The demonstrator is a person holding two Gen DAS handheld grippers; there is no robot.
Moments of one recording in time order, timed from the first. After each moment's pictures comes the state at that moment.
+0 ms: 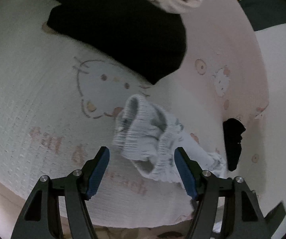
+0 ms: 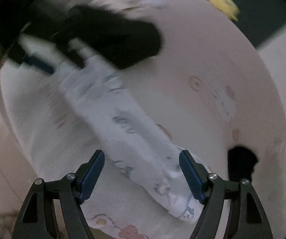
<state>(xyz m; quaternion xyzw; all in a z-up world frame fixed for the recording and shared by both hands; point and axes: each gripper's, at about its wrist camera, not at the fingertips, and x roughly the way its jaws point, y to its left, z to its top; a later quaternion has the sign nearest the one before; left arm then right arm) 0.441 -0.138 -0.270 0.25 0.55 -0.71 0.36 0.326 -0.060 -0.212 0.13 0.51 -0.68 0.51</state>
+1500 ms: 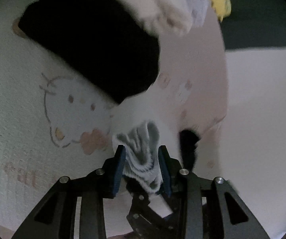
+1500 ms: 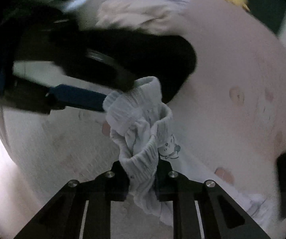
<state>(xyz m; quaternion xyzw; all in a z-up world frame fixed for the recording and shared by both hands) 0.458 -0.188 -0.260 0.10 0.62 -0.75 0.22 0.317 -0.152 -0.212 0.25 0.33 -0.68 0.60</state>
